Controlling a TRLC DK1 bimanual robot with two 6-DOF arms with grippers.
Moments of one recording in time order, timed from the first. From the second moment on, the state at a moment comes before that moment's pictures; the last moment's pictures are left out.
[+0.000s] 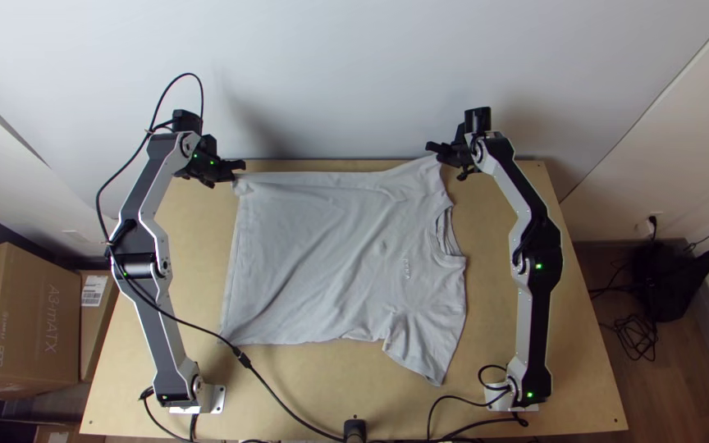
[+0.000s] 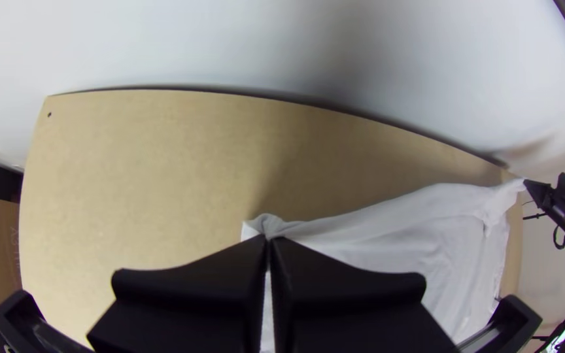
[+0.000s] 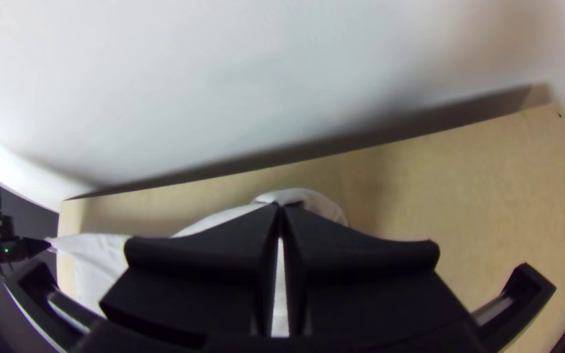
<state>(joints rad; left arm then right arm) 0.09 2.22 2.15 -0.97 0.19 -0.06 0.15 2.35 2.19 -0.63 -0.17 0.38</state>
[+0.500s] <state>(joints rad) 0.10 1.93 1.71 -0.80 0.23 -0.04 0.16 2.03 1.78 -0.59 -0.17 0.38</state>
